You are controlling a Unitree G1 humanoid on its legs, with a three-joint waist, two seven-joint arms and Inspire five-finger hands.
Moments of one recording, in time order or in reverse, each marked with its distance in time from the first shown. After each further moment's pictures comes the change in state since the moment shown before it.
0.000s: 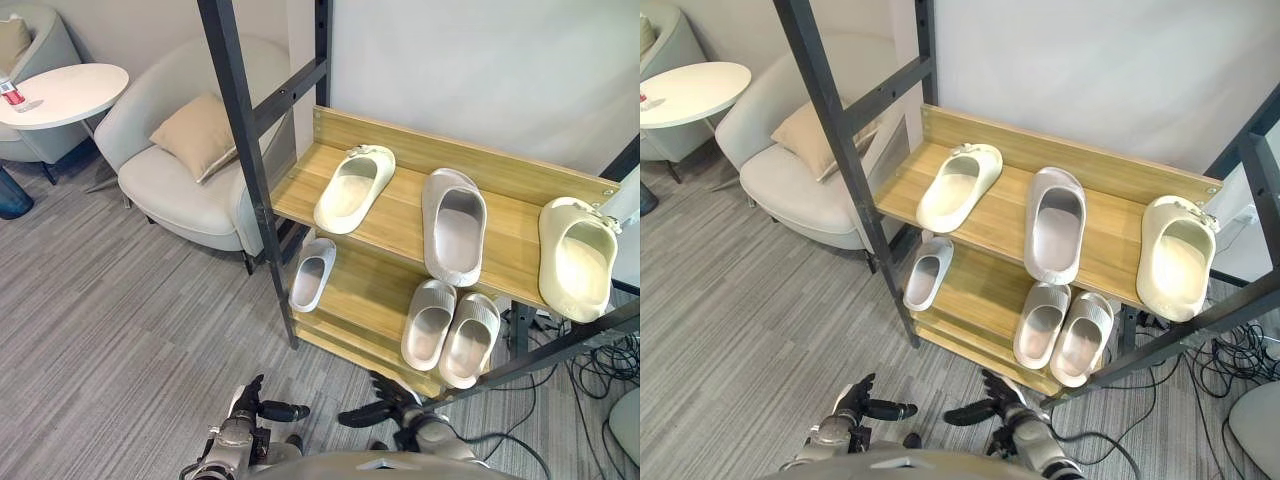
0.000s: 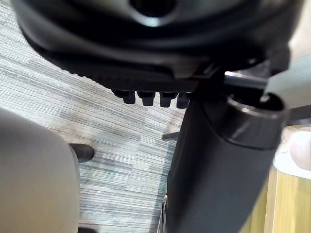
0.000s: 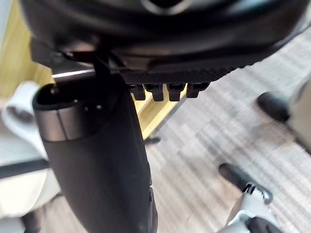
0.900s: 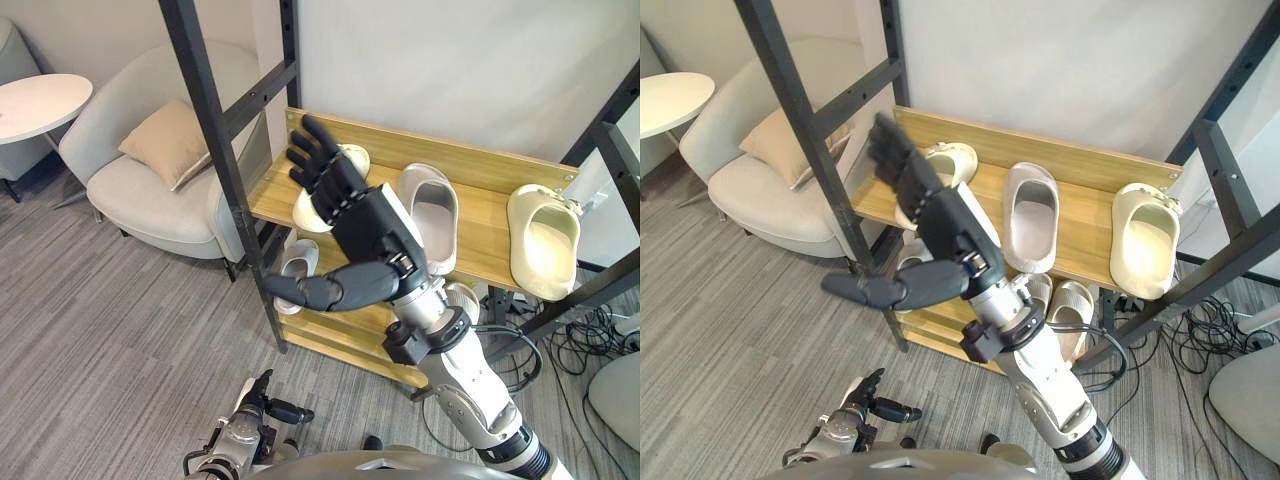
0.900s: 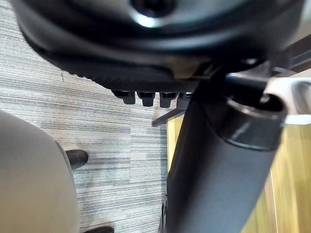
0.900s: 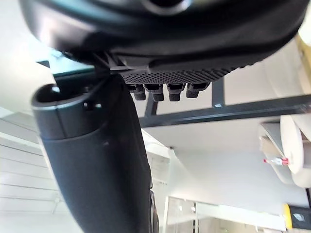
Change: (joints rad) left arm -0.019 0.015 -0.115 0.023 0.025 -0.007 0.036; right arm -0.027 -0.169 -0.071 -1.260 0.383 -0.224 -0.021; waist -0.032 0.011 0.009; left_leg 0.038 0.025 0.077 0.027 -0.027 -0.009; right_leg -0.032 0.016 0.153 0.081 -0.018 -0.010
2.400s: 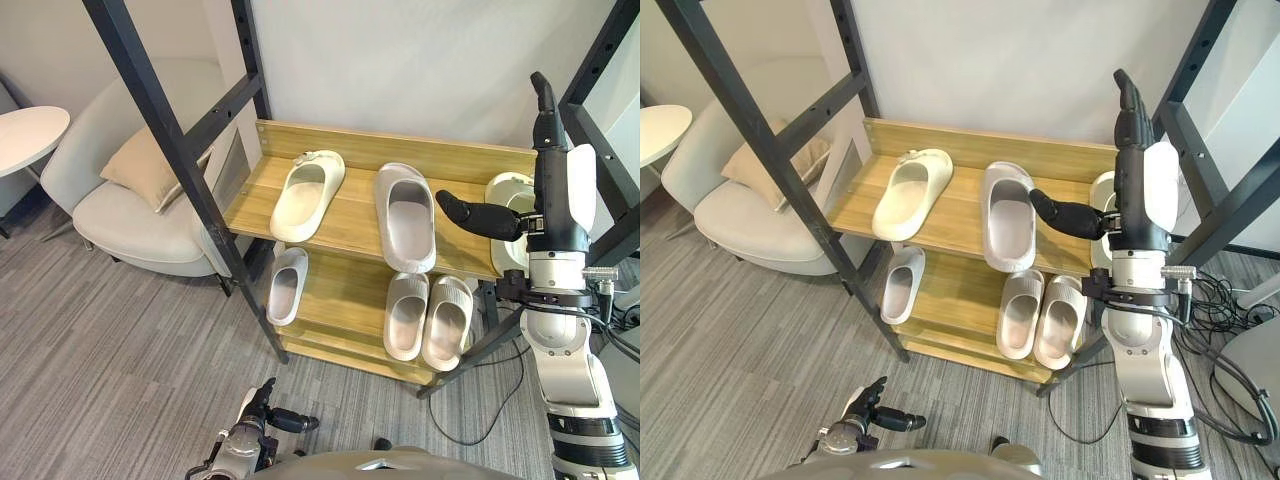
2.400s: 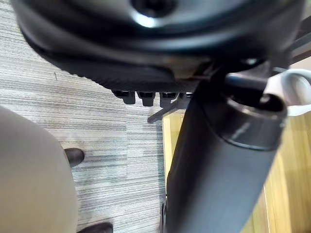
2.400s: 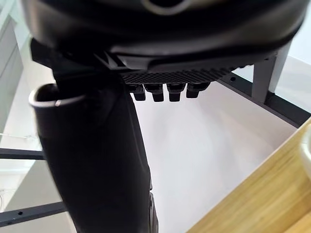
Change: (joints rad) left arm 0.070 -0.015 0.047 -0.053 0.001 -0.015 -0.041; right arm 0.027 -0.174 -0.558 0.185 -0.865 0.111 -0.335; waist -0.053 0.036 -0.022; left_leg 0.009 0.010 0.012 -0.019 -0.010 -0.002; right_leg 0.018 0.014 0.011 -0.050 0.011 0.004
